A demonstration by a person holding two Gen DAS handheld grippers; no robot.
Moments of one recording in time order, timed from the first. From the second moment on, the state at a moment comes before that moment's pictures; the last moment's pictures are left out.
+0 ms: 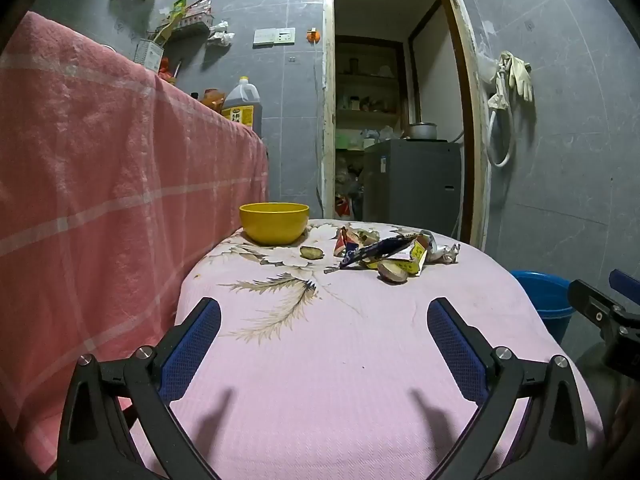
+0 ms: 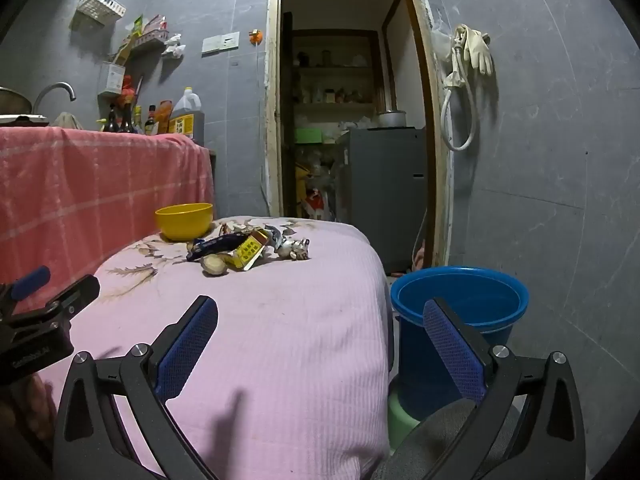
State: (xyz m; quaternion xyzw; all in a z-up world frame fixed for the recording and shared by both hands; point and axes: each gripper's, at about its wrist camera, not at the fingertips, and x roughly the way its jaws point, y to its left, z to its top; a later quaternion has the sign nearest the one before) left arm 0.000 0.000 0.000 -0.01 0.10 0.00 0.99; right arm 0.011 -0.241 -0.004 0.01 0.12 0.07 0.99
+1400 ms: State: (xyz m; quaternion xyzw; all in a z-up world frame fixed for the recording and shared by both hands) left arm 0.000 0.000 0.000 -0.01 0.10 0.00 0.99; right arm 0.011 -0.240 -0.005 0.01 0.12 0.07 0.99
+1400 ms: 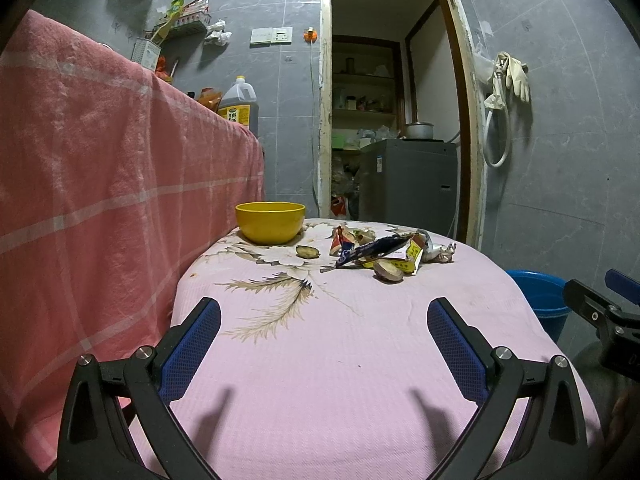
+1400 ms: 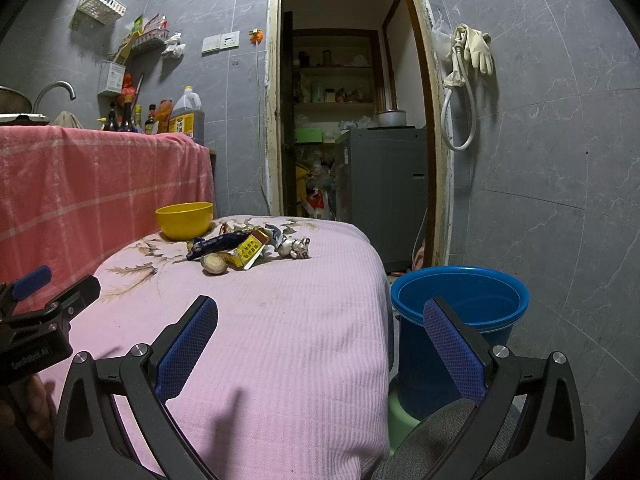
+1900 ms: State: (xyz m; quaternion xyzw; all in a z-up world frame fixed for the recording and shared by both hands) left arm 0.003 -0.002 -0.004 -0.01 0.10 0.00 0.99; right arm 0.011 -0.241 -0.005 0.01 0.12 0.07 0.99
